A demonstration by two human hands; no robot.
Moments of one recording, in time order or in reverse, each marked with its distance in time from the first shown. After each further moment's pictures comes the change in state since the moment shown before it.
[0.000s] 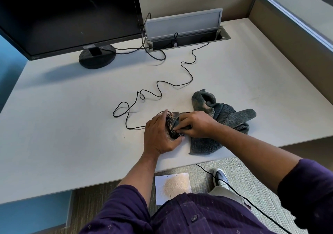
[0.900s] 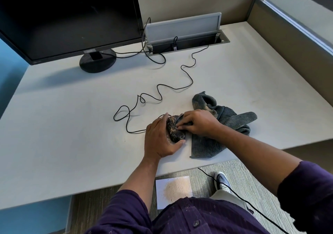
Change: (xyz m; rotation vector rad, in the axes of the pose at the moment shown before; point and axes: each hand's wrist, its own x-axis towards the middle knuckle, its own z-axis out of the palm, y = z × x) left_hand 0.000 0.001 -0.003 -0.022 -0.008 0.000; right_hand 0.006 0.009 -0.004 0.047 0.024 0.164
